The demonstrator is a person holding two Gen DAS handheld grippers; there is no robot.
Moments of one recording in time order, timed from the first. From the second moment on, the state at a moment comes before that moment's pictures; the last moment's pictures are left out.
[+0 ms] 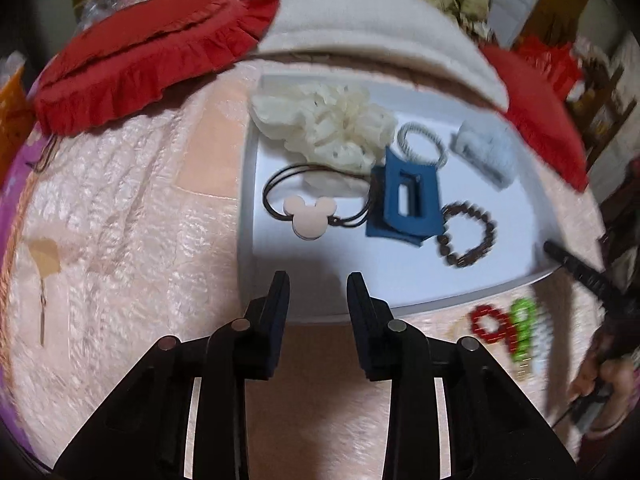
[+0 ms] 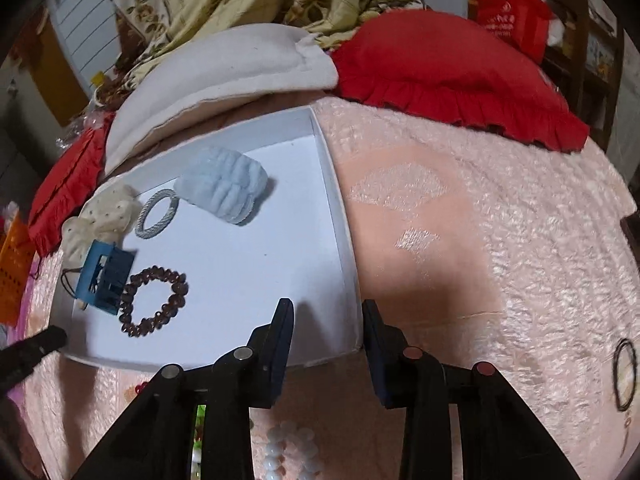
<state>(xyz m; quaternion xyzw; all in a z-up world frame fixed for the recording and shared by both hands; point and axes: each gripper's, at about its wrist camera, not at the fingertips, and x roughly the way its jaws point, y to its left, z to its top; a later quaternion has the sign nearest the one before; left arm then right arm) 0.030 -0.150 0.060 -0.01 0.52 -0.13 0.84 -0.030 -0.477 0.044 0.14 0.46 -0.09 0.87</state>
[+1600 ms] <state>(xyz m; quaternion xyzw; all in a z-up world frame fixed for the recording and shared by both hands) -0.080 -0.111 0.047 -0.06 0.52 -0.19 0.83 -0.108 -0.411 0.038 0.14 0.45 0.03 0.88</state>
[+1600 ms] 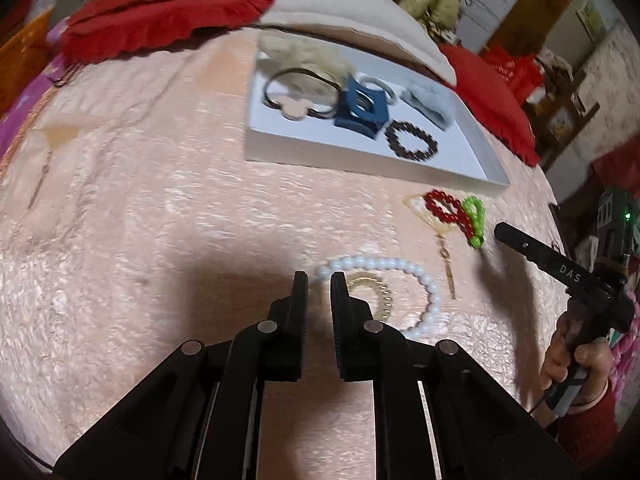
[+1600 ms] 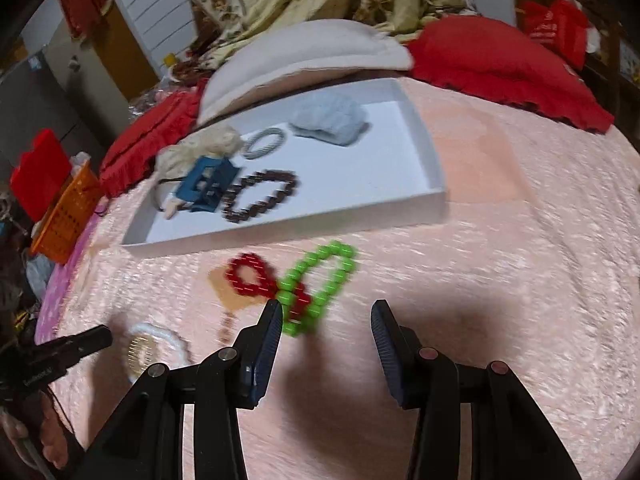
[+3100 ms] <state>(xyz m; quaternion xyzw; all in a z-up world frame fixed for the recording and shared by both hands) -0.097 -0.131 0.181 -0.03 0.42 -0.29 0.86 -0.120 -0.398 0.133 0.14 0.39 0.08 0.91</state>
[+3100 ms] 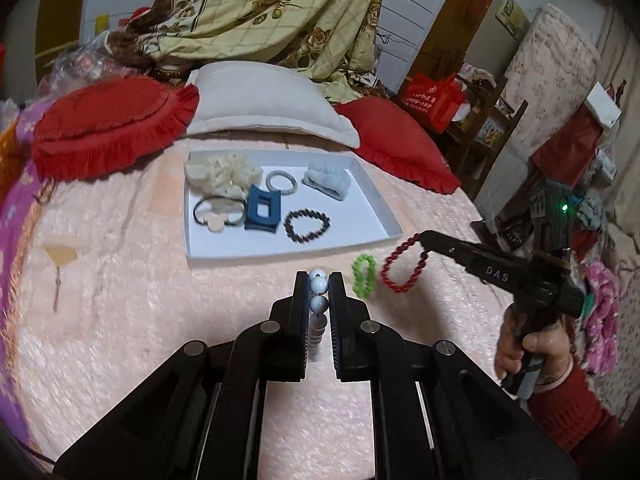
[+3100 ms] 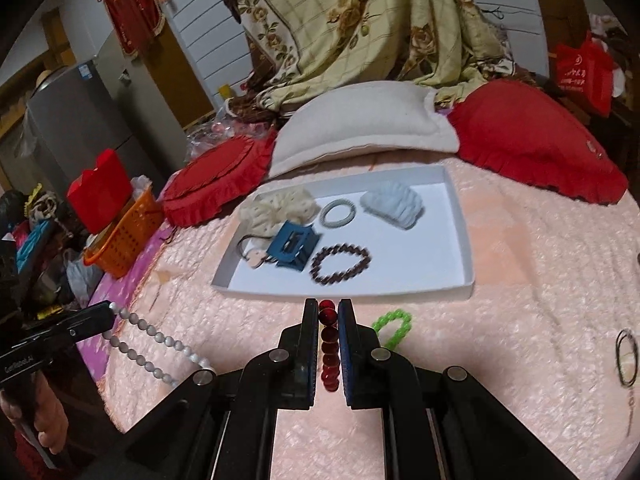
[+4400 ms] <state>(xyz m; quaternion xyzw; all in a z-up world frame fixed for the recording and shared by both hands) 0.000 -0.123 0.100 0.00 0.47 -0.14 0.87 -0.041 -0.442 0.087 0.11 0.43 -0.04 0.90</state>
